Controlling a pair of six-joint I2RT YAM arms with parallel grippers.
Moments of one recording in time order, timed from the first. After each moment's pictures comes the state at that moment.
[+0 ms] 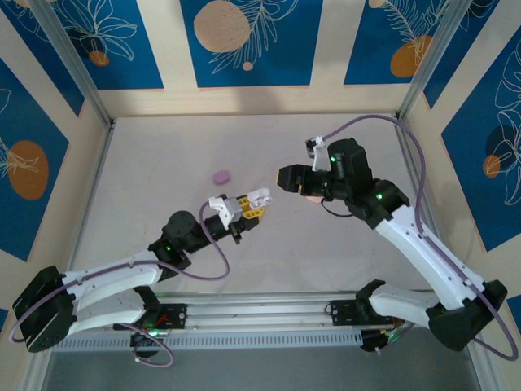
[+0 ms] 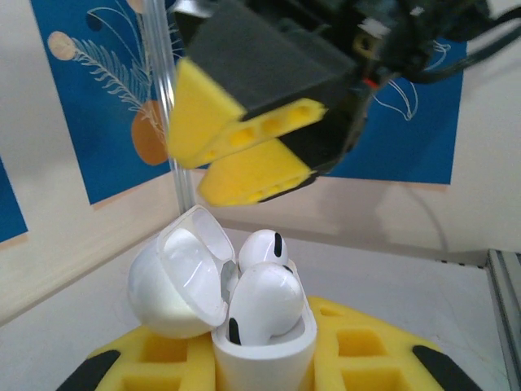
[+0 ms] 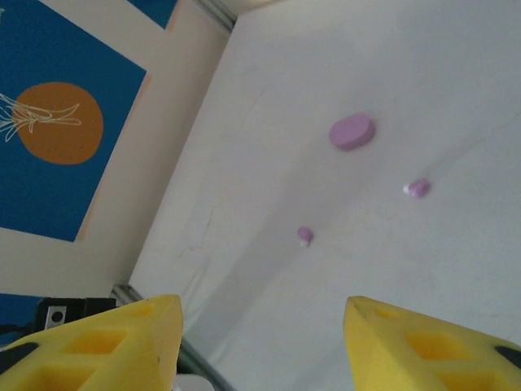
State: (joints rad) left arm -0.92 1.04 0.48 0.69 0.19 0.07; right arm 0.58 1.12 1.21 -0.62 -0.34 0.64
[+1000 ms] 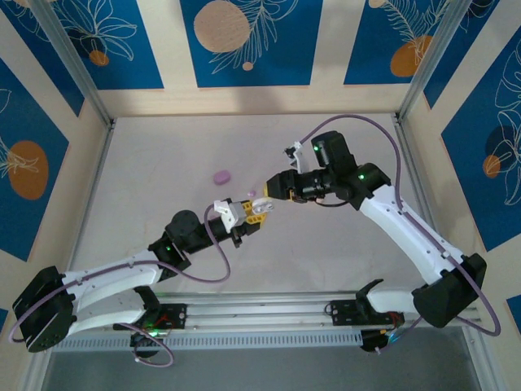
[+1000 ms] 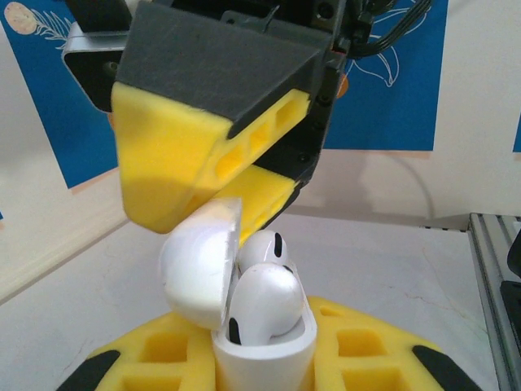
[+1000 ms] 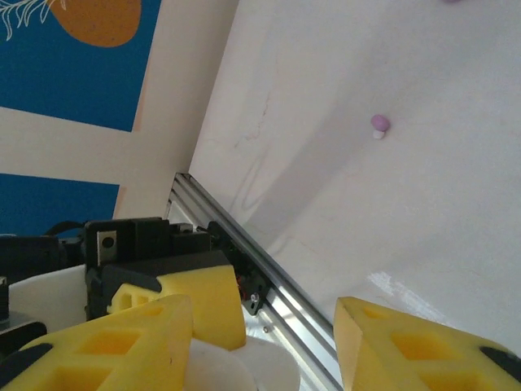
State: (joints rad) left arm -0.92 1.04 0.48 0.63 0.23 0.10; right arm 0.56 1.27 1.28 -0.76 -0.68 0.58
